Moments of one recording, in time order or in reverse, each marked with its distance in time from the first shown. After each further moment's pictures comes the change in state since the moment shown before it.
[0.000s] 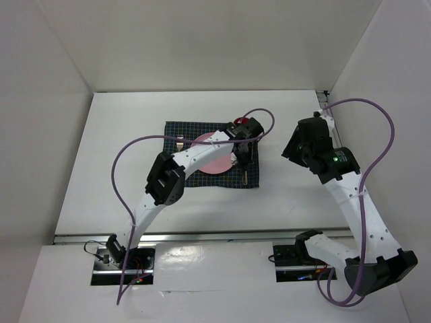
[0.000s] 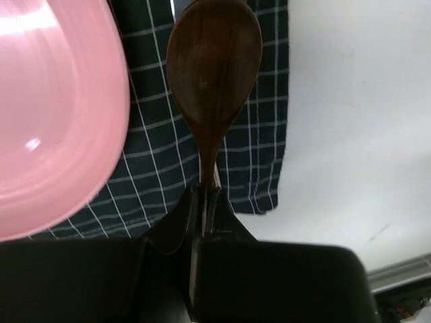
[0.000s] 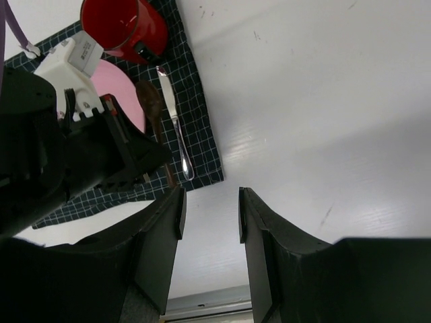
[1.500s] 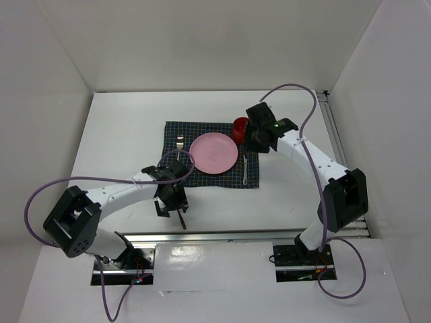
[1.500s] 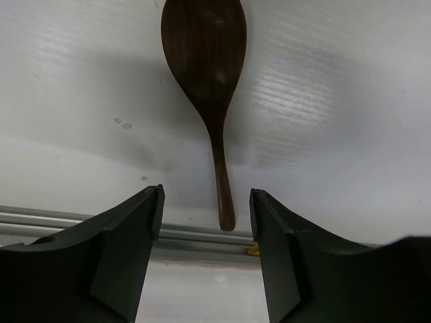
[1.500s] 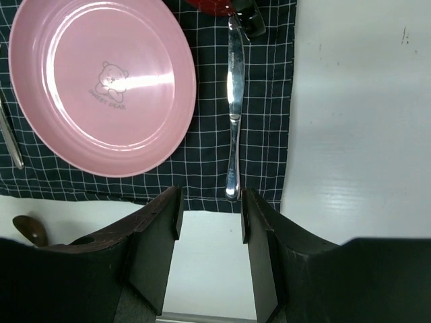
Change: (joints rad) left arm 0.164 -1.010 -1.456 0.211 -0.021 -0.260; right arm 0.177 0.544 0.149 0.181 -0.101 -0.117
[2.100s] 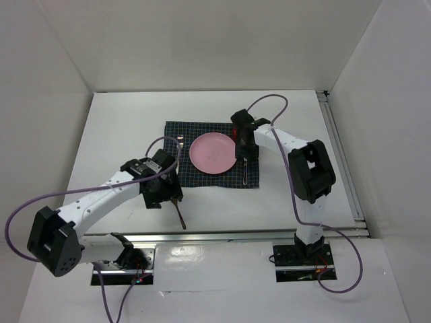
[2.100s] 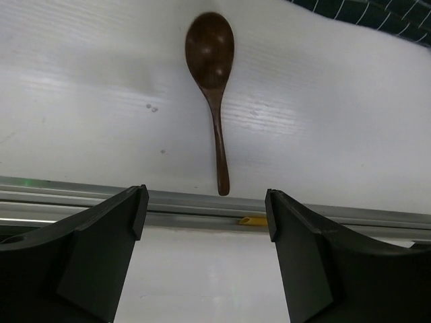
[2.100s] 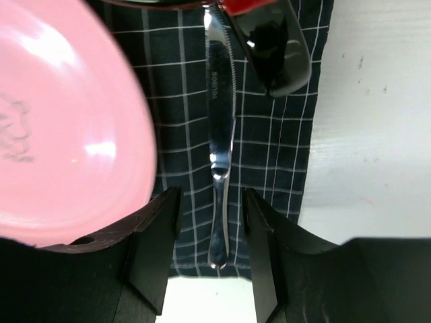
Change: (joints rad) left arm 0.116 -0.182 0.097 -0.151 0.002 0.088; right arm 0.000 0.385 0.095 0.030 0.031 -0.031
